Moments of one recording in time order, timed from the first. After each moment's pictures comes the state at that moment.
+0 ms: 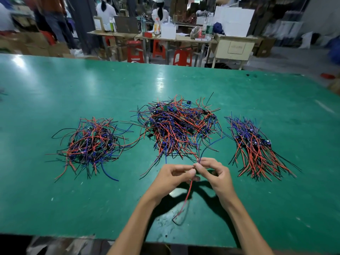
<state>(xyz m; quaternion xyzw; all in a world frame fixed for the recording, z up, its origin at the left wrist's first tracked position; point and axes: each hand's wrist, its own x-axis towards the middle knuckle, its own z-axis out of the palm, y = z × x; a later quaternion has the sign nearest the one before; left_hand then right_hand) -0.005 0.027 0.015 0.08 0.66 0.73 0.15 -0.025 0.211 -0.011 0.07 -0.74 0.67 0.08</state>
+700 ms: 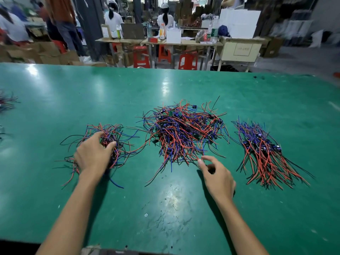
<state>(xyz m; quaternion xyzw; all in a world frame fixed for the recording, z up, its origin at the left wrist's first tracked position) -0.058 -0.162 0.052 -0.28 0.92 0.18 -0.22 -0.049 0.187 -0.015 -0.09 -0.91 0.38 0.14</state>
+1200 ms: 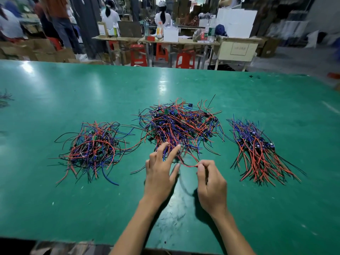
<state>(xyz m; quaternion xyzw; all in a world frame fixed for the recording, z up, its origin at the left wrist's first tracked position) -0.022 0.017 -0.004 0.05 0.94 0.23 -0.26 -0.010 0.177 -0.009 0.09 -0.84 0.43 0.31</state>
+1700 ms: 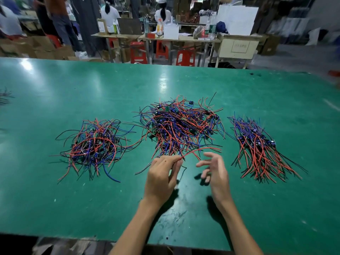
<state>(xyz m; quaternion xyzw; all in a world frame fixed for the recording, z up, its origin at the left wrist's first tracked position) -0.014 0.017 -0.011 0.17 0.82 0.35 -0.42 -0.021 0.191 -0.006 0.03 -0.73 0.67 0.11</state>
